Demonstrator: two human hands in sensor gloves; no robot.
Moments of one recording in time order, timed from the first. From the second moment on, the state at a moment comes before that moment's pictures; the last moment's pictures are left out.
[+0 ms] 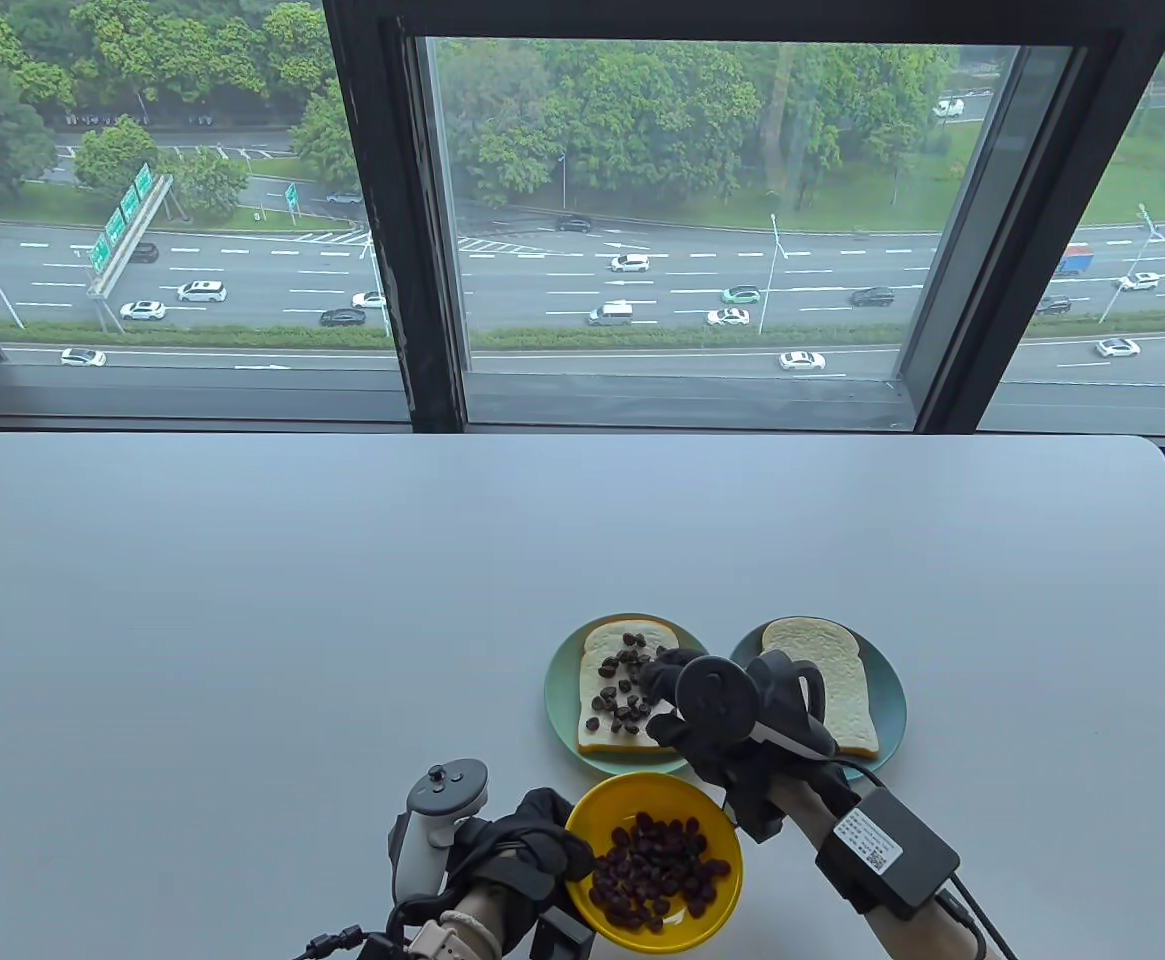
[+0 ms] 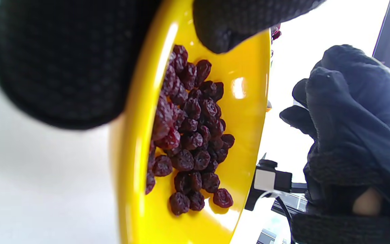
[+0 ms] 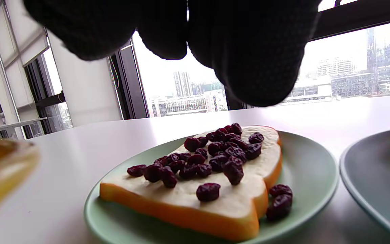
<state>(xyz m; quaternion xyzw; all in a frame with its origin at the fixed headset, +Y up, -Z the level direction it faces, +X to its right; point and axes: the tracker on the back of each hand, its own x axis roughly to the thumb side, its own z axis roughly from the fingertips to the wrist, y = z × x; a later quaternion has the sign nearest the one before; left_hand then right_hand) -0.116 -0.788 -0.274 -0.37 0.08 0.62 0.69 0.110 -0.692 -0.358 0.23 -0.04 0.97 0.12</state>
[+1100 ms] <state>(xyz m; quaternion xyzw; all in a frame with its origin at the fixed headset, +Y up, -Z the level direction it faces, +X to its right) -0.106 -0.786 -0.267 -0.35 0.07 0.64 0.68 0.055 -0.723 -0.255 0.40 0.04 0.91 -0.11</state>
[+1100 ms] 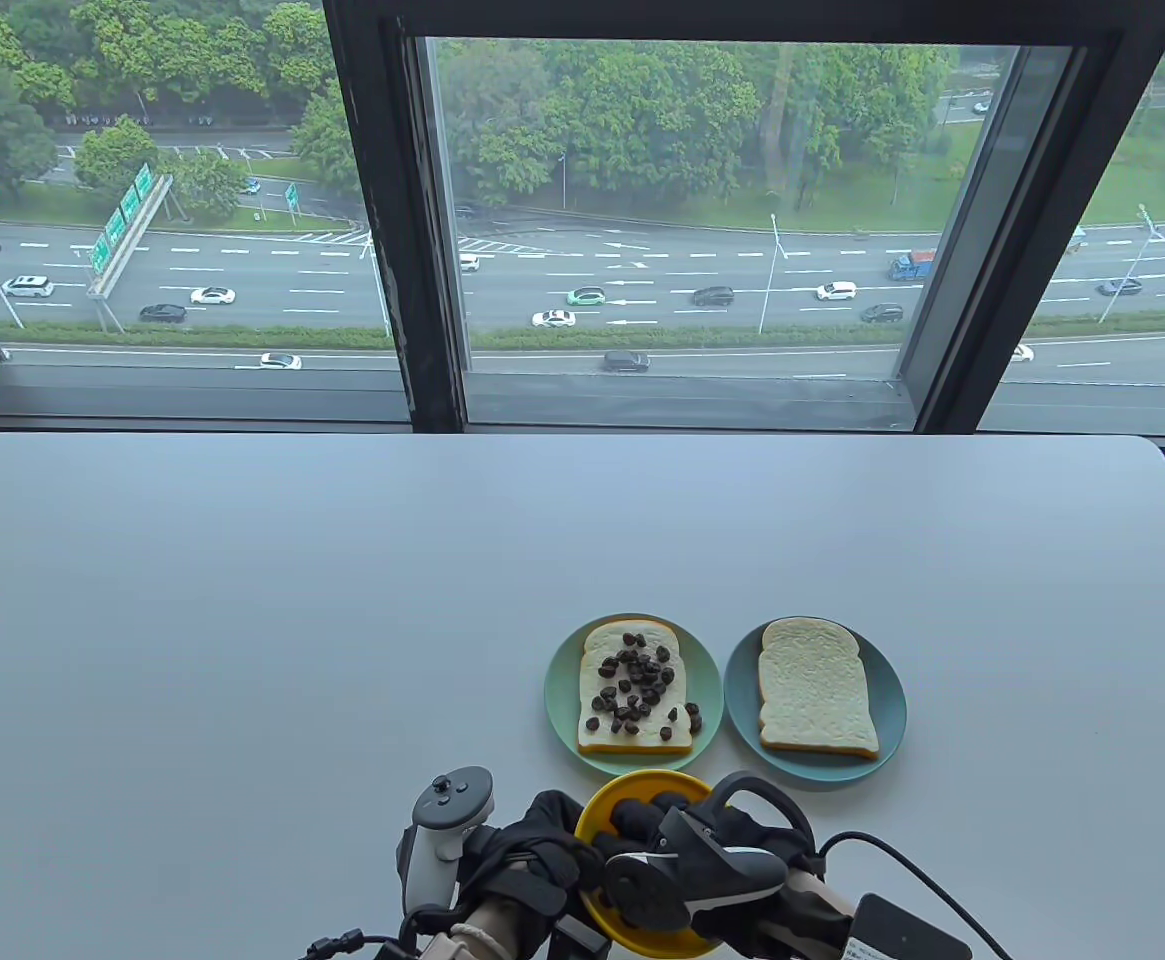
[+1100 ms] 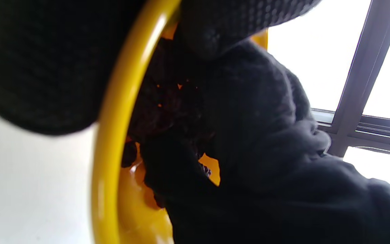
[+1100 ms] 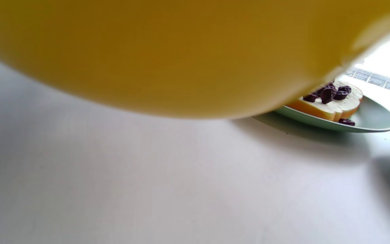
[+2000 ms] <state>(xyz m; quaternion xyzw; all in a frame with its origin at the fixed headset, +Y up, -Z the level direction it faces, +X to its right) -0.111 -0.795 -0.271 -0.37 0.10 0.63 0.68 0.093 -0.686 -0.268 0.38 -0.02 0.92 0.08</state>
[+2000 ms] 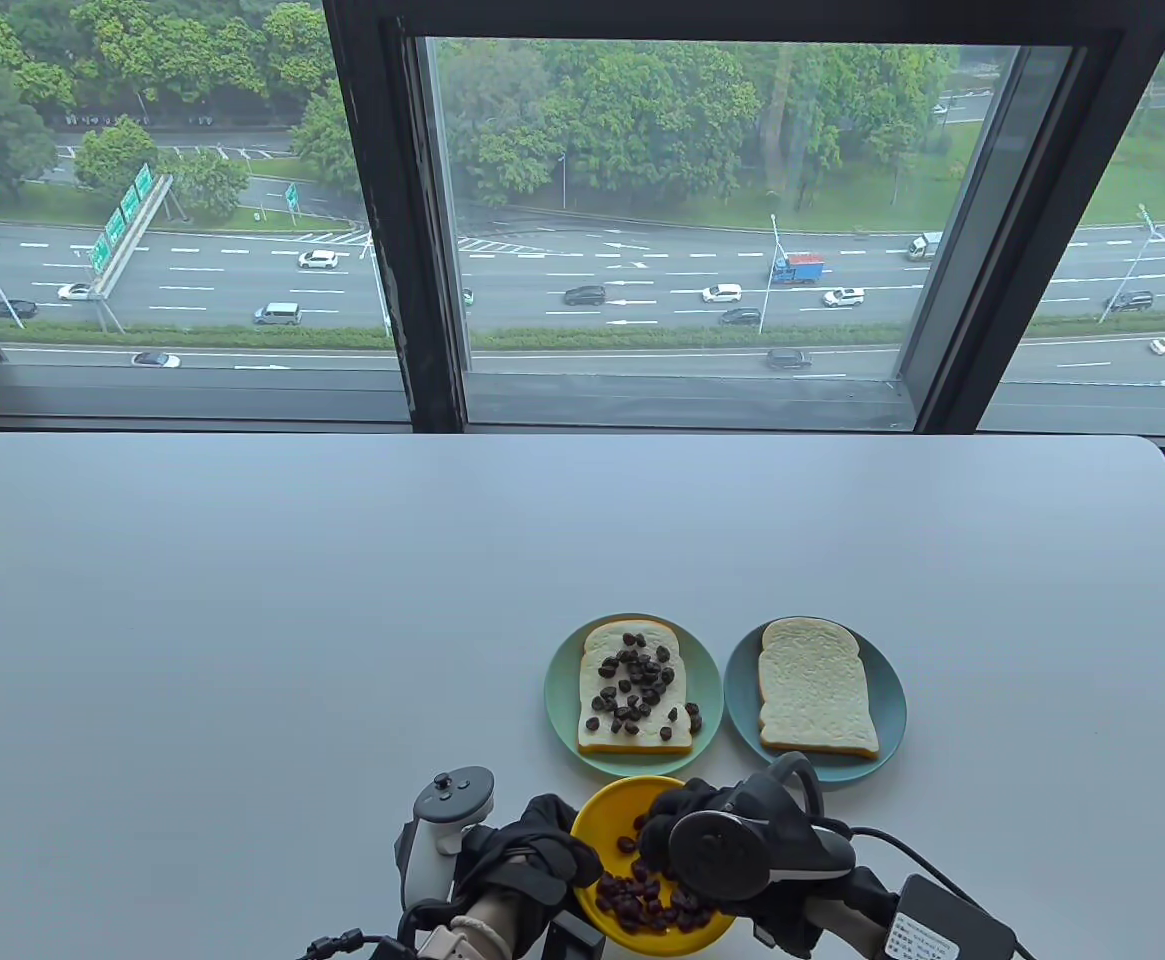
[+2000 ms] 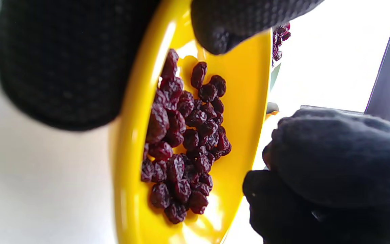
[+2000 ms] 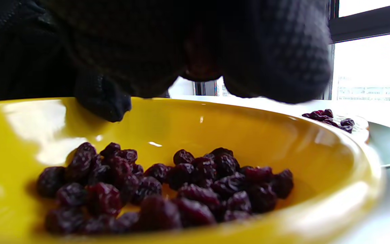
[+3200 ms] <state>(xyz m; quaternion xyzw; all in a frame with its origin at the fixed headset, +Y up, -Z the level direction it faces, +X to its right) -0.110 -0.793 -0.271 -0.39 0.09 0.64 0.66 0.217 -0.740 -0.461 0.00 0.05 1.00 0.04</state>
